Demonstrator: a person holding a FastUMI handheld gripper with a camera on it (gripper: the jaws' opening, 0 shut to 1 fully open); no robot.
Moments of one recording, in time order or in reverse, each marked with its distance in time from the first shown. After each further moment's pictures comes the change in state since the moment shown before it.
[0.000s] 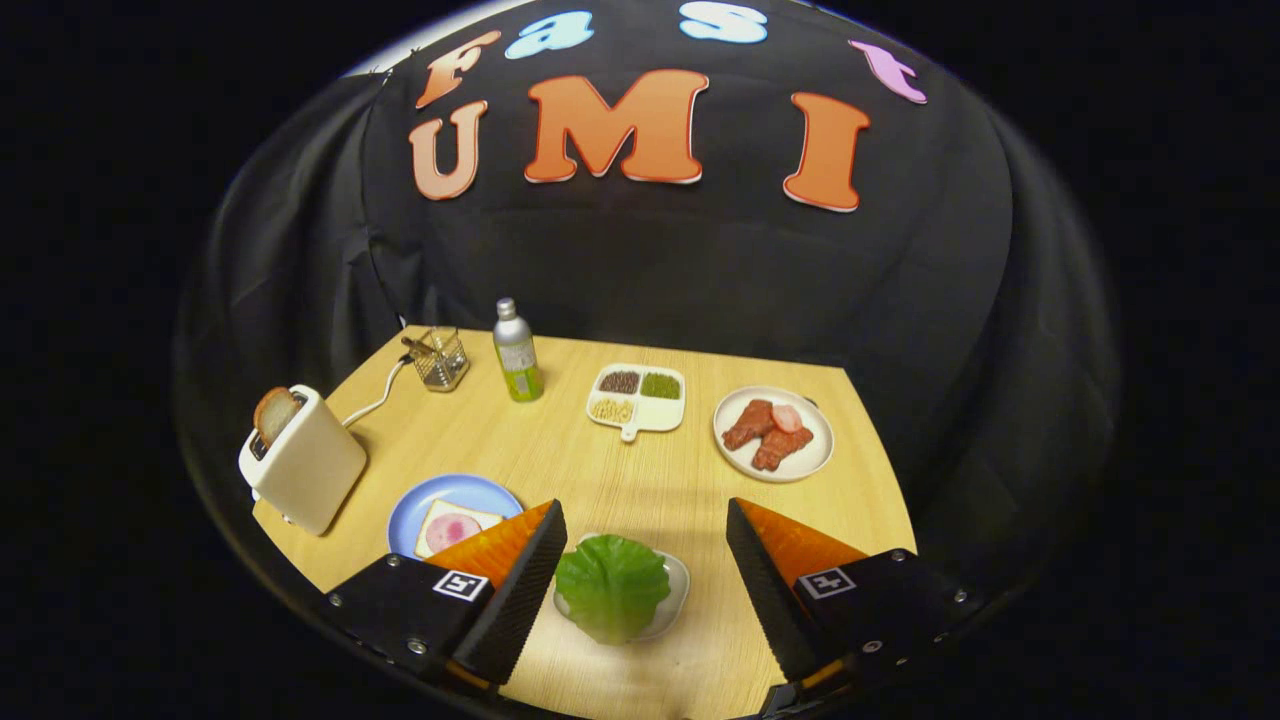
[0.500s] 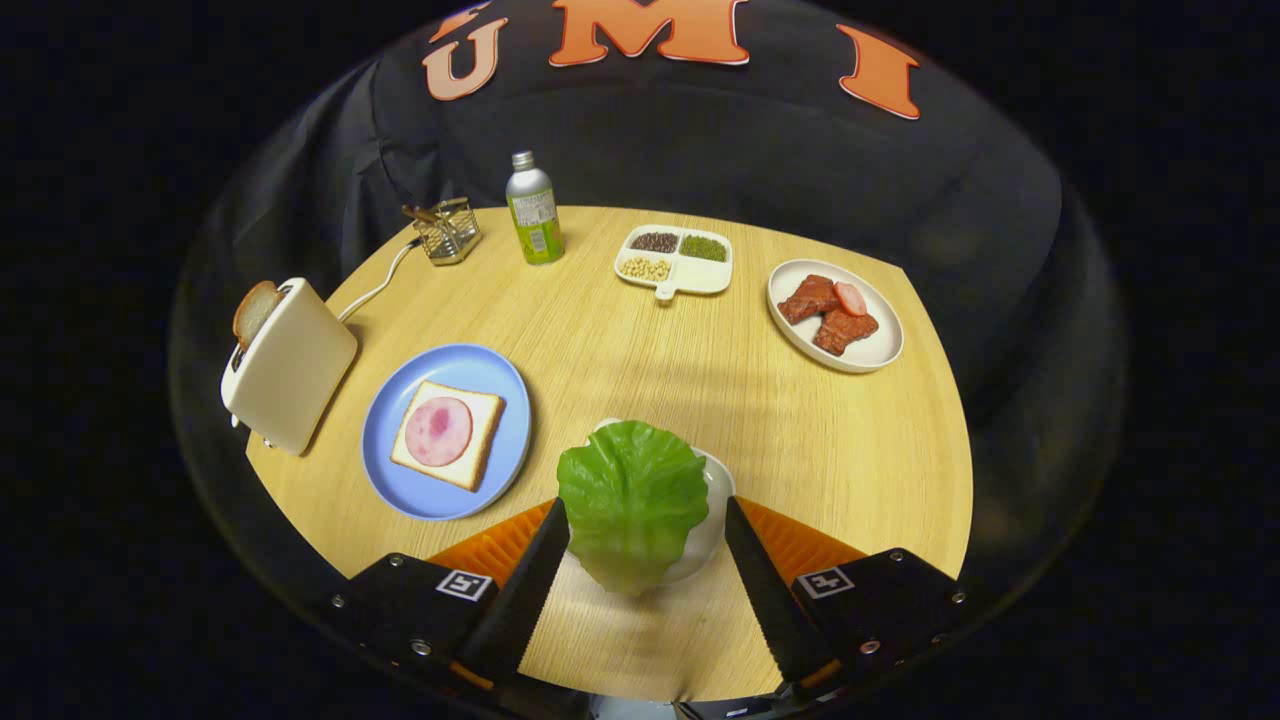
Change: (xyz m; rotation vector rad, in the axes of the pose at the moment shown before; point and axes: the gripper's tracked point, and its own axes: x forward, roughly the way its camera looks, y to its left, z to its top) arm 0.043 0.020 -0.100 -0.058 0.288 0.072
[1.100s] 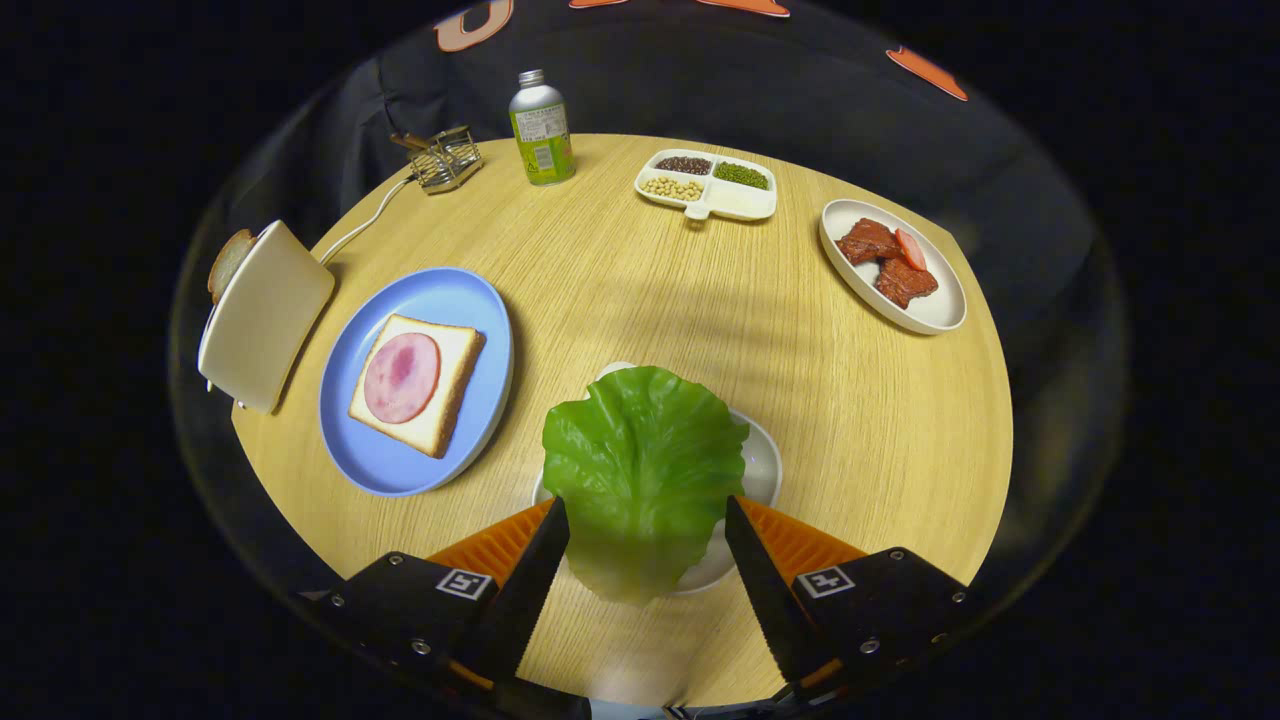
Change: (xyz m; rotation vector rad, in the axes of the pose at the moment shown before) arm 0.053 0.010 -0.030 -0.055 0.174 0.028
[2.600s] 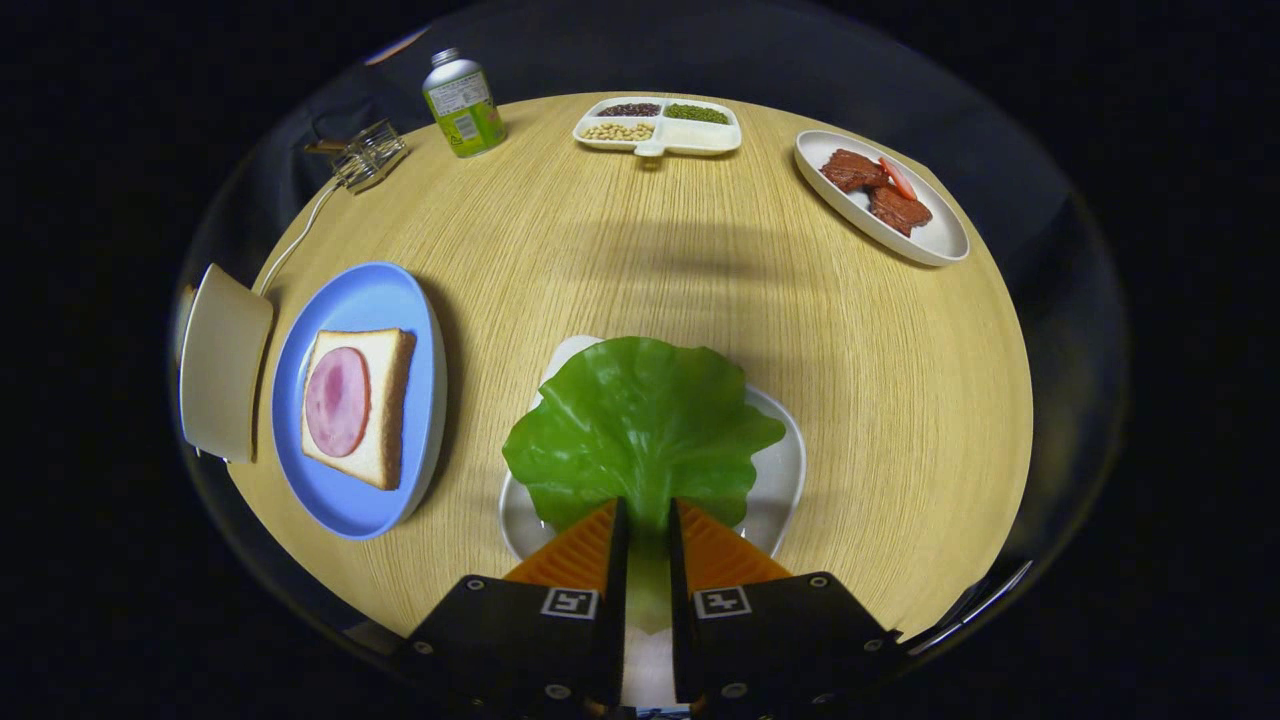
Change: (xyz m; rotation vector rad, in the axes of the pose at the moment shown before) arm 0.033 0.000 -0.013 0.167 0.121 -0.059
